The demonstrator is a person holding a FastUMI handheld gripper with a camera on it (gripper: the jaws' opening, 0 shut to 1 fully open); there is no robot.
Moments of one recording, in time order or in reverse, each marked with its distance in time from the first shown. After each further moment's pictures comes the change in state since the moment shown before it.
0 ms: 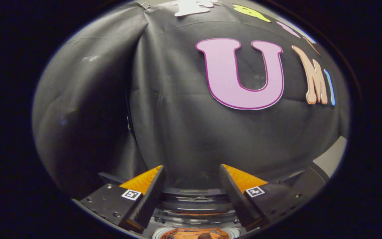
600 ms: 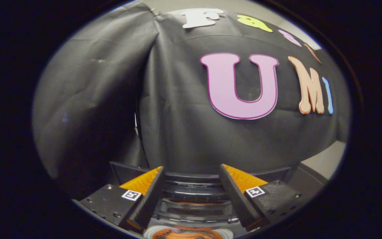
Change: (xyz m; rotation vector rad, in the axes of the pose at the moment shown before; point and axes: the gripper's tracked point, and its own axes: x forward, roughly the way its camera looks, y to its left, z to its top) arm 0.001 -0.001 0.006 -0.124 -0.099 -0.012
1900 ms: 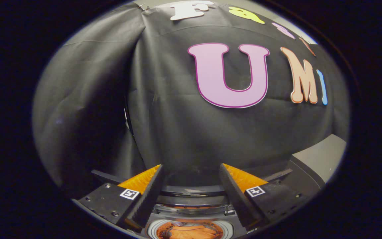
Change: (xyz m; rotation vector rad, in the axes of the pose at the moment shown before) arm 0.021 -0.011 -0.012 0.122 0.089 -0.073
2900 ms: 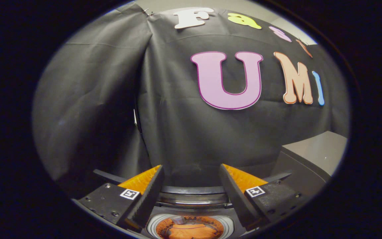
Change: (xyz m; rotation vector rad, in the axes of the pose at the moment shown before) arm 0.004 -0.002 0.005 0.001 -0.097 -0.011
